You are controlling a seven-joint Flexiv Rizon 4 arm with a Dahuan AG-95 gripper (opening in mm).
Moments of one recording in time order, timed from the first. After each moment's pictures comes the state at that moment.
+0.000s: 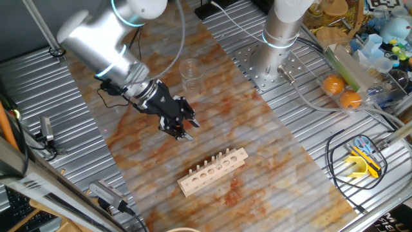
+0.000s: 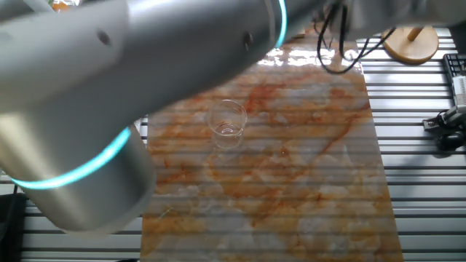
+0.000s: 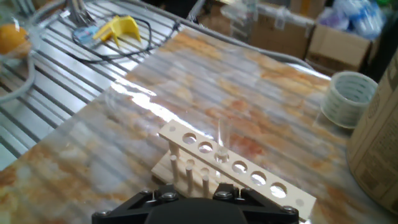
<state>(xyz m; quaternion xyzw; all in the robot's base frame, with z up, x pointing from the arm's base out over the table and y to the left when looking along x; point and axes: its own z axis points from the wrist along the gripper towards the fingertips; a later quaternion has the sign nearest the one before) 0.473 0.207 0.165 -0.83 0.41 0.35 0.16</state>
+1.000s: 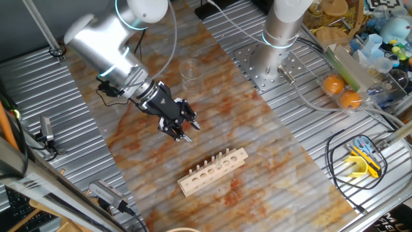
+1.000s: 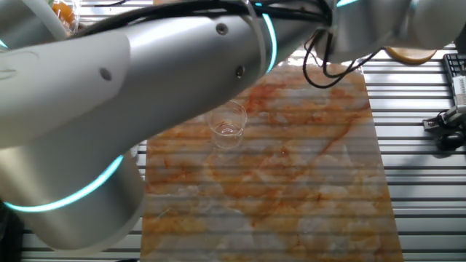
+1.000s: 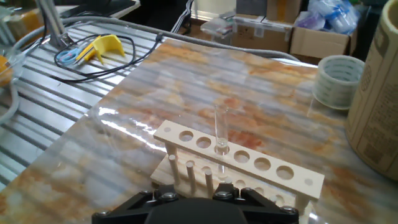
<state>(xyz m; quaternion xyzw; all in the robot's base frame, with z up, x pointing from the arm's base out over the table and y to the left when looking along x) 0.472 0.204 0.155 -0.81 0.46 0.33 0.17</state>
